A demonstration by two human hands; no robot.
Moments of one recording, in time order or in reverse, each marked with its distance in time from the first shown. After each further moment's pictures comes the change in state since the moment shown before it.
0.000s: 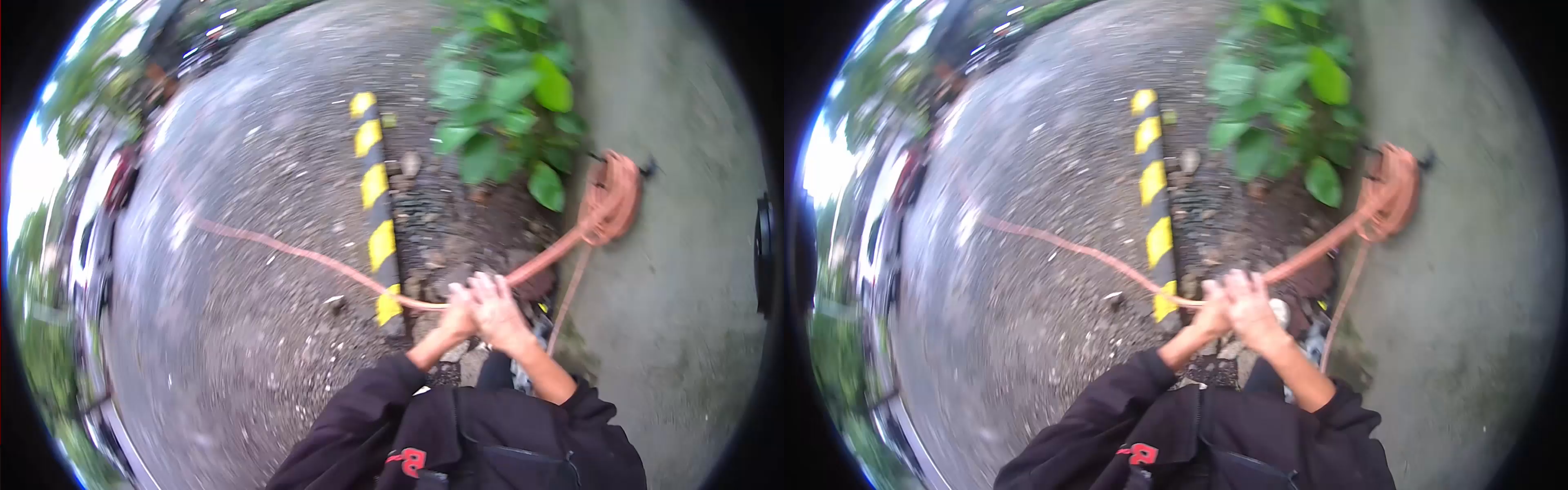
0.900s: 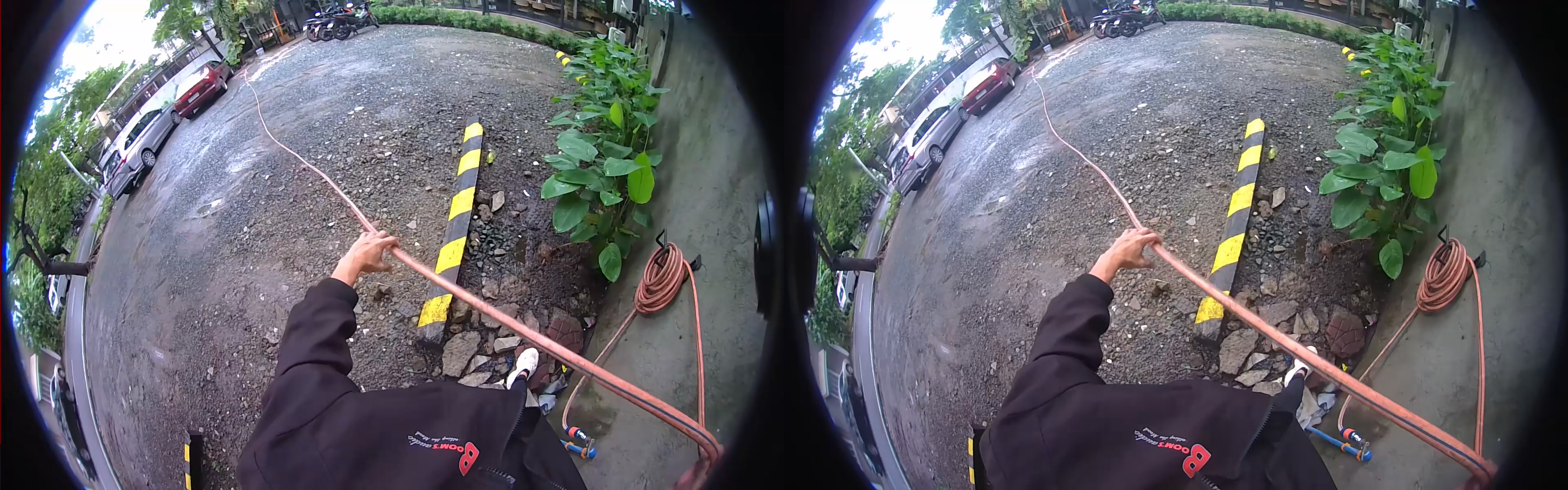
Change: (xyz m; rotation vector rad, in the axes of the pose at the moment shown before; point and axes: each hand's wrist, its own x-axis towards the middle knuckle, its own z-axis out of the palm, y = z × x) left_hand -0.240 -0.222 -0.310 0.506 -0.121 -0.219; right_hand -0.272 -0.097 -0.288 0.471 0.795 0.000
